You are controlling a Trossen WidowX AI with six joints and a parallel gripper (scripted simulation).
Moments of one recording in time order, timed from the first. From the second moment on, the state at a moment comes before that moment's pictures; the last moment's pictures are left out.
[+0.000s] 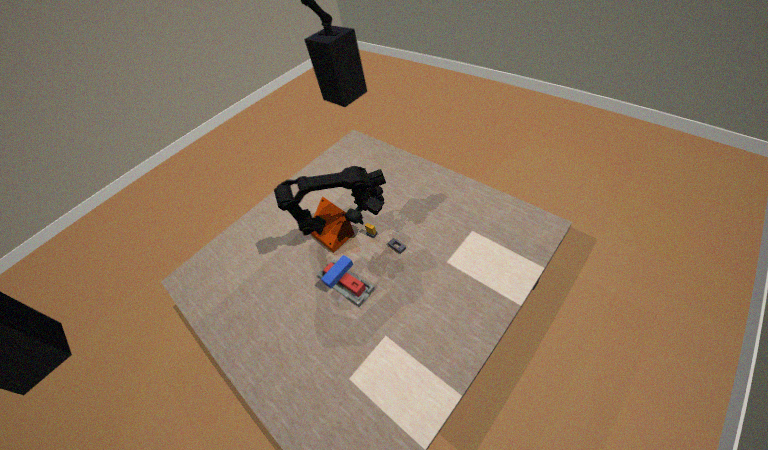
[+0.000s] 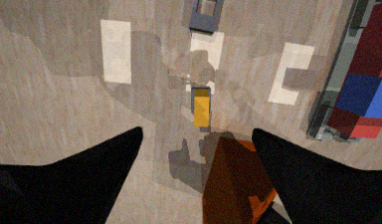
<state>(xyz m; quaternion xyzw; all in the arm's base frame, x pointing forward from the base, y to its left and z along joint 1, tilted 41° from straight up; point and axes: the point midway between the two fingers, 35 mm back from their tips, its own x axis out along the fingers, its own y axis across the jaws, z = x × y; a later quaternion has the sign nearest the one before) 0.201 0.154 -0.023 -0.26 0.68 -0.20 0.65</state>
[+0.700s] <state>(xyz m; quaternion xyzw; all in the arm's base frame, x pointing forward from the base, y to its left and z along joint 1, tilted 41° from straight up) 0.197 0.117 -0.062 -0.26 0.69 -0.21 0.65</state>
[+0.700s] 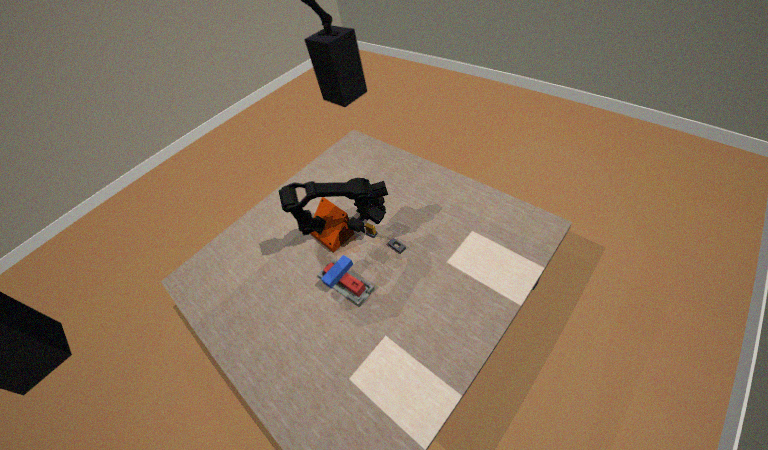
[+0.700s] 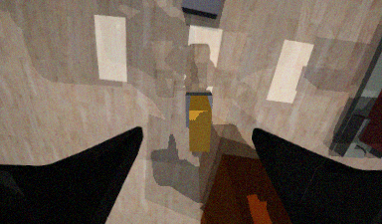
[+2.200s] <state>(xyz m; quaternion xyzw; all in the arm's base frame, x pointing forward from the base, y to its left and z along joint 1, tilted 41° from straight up) 0.193 0.088 -0.094 -0.27 0.69 -0.21 0.64</state>
